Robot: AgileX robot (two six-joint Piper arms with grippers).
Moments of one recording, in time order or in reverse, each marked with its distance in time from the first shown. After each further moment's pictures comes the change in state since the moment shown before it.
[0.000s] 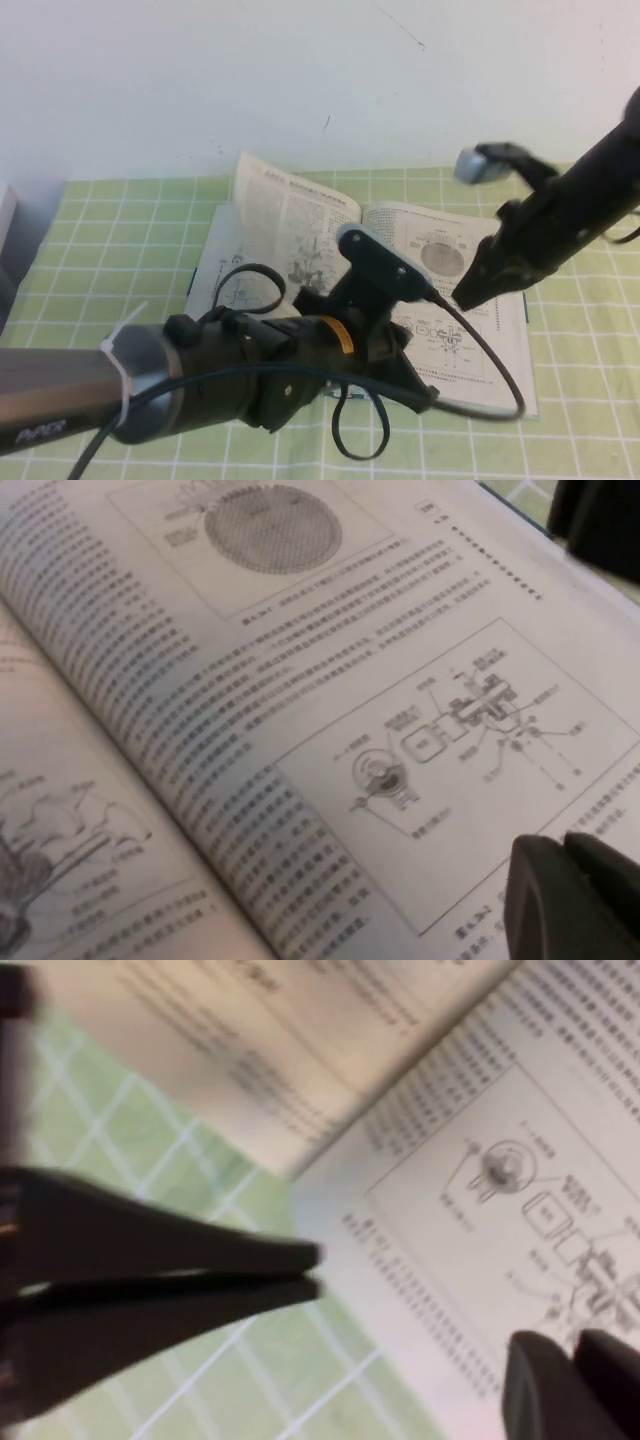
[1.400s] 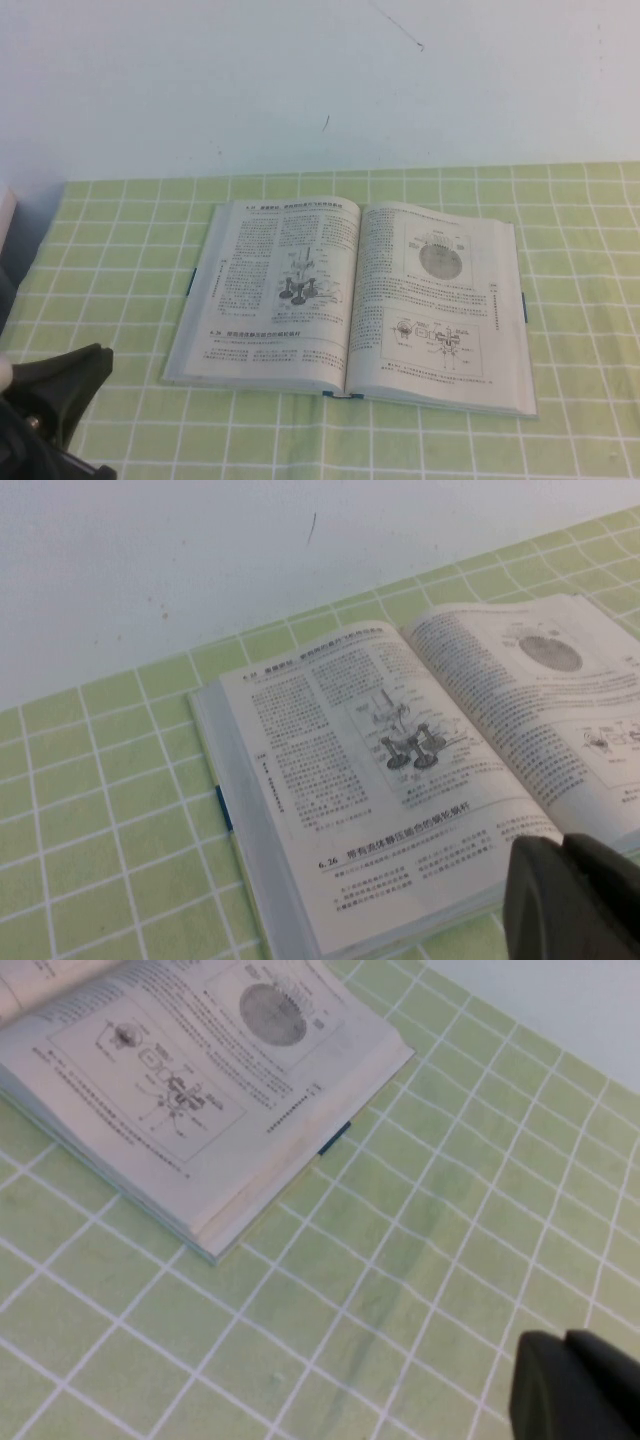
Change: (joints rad) right arm 0.083 -1.501 0.927 -0.782 -0.410 0.485; left arm 0.282 -1.169 0.536 0.506 0.320 -0.494
